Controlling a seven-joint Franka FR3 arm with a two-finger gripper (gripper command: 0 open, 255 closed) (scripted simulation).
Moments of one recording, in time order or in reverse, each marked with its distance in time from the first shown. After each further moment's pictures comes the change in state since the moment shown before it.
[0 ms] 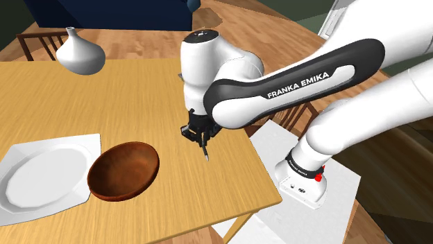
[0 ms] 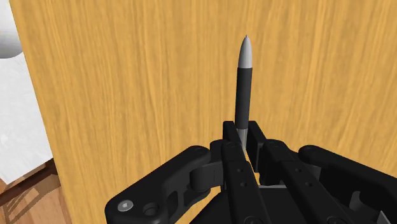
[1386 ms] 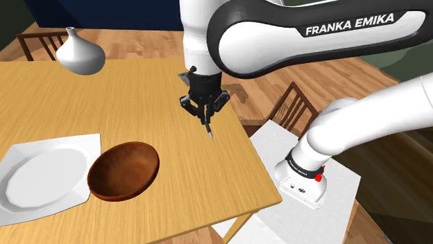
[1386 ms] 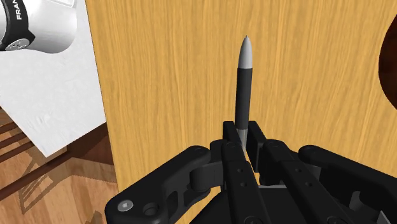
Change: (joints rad) arm 0.029 -0.133 -0.132 0.188 -0.018 -0.320 -0.029
